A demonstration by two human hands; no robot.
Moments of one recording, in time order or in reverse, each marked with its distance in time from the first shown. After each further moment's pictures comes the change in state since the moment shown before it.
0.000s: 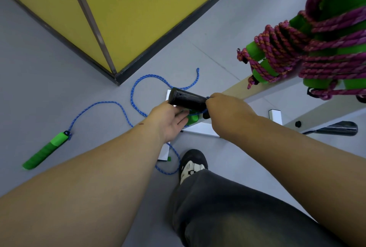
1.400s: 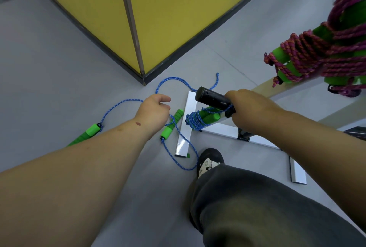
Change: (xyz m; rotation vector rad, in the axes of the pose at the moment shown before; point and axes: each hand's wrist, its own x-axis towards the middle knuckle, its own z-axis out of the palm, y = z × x) left_hand -0.064 0.047 -0.089 0.849 0.252 0.432; right_hand -0.009 -0.005 -0.010 0.077 0.108 -0.056
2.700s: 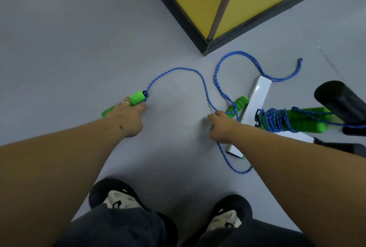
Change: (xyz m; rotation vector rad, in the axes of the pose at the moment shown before) left_hand 0.103 -0.259 -0.155 0.886 -0.131 -0.210; right_hand 0.143 -0.203 0.208 0.050 -0.603 -0.129
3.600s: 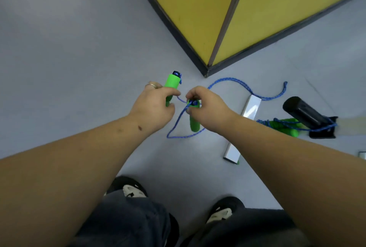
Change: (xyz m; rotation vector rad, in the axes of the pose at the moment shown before) left_hand -0.121 0.065 -0.087 -0.476 0.471 0.250; right_hand -0.121 -0.080 -0.078 0.638 0.515 -0.377
